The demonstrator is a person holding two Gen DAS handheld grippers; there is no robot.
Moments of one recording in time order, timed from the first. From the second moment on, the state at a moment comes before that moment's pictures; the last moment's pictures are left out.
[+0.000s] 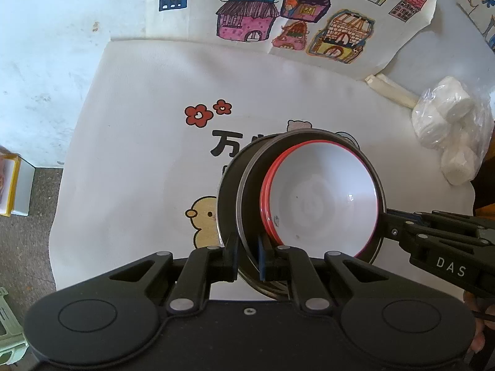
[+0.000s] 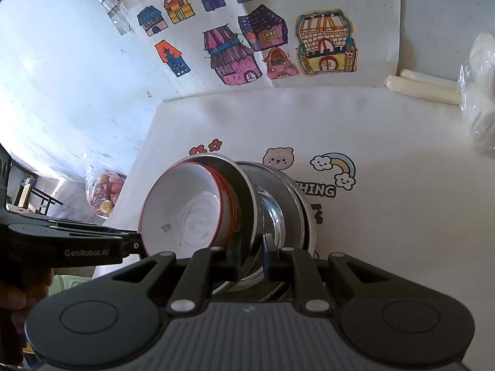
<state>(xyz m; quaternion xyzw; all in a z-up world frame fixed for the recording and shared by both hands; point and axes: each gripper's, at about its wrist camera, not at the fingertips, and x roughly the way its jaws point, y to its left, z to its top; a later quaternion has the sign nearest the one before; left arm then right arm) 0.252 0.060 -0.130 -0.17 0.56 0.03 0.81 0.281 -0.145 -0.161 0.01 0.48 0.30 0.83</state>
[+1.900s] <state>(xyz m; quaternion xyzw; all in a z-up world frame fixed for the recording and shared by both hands) 0.278 0.055 -0.139 -0.14 0.59 0.02 0.79 0.297 -0.143 -0.167 0.04 0.49 0.27 0.83</state>
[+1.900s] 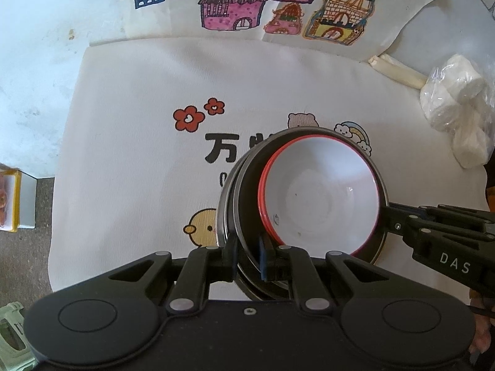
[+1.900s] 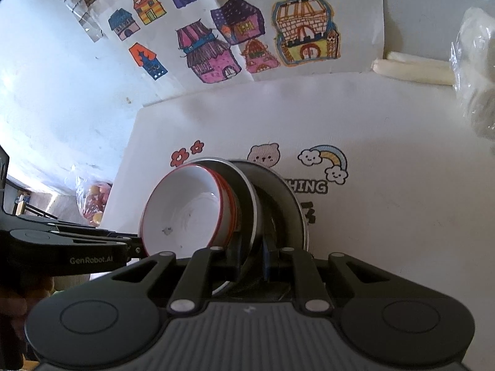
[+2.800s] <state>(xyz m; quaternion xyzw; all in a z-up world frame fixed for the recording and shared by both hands) 0.282 0.045 -0.144 -0.12 0.61 0.02 0.79 0.297 -0.147 -0.174 0.04 0.52 0.26 0.82</state>
